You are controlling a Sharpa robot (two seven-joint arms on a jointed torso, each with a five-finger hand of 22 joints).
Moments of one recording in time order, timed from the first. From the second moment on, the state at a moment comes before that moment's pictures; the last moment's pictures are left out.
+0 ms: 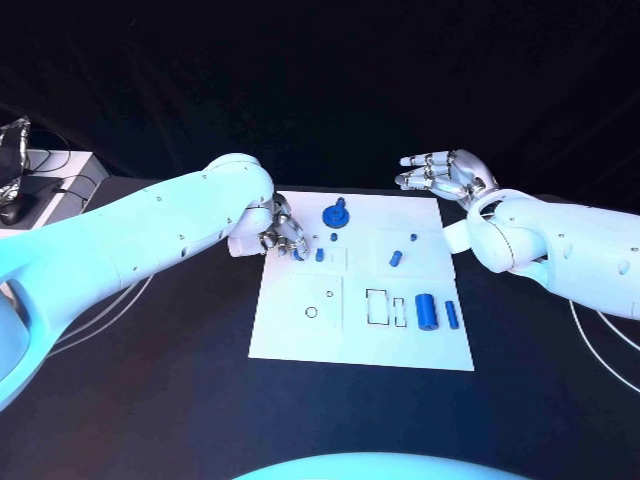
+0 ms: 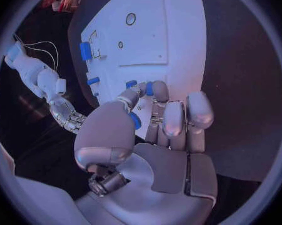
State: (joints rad) left arm 1.33 -0.36 -0.02 0.98 -0.98 0.36 -0.65; left_hand 1.06 -0.01 0.38 -0.09 0.43 1.05 0.04 0.46 0.50 1.30 -0.05 0.78 0.63 1.43 -0.09 1.27 1.18 0.04 1.35 -0.10 1.14 1.31; right arm 1.26 -0.77 -0.10 1.24 -0.38 -0.42 0.34; right_hand 1.24 0.00 0.05 -0.18 0.64 0.80 0.20 0.06 0.05 1.01 0.19 0.06 0.06 0.95 0.18 0.06 0.06 0.04 0.66 0.19 0.06 0.06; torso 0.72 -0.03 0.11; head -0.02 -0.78
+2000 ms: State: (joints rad) left arm 1.32 -0.35 -0.03 0.98 -0.98 0.33 -0.67; left_hand 1.14 0.05 -0.07 0.06 0.44 1.12 -0.02 0.46 0.48 1.30 -0.07 0.78 0.66 1.44 -0.09 1.27 1.20 0.05 1.35 -0.10 1.14 1.31; right arm 1.26 -0.77 -0.10 1.24 -0.38 -0.42 0.34; right_hand 1.24 0.00 0.05 -0.18 0.64 0.80 0.20 0.06 0.05 1.01 0.19 0.06 0.06 0.95 0.18 0.06 0.06 0.04 0.66 0.19 0.06 0.06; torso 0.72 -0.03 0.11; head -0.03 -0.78
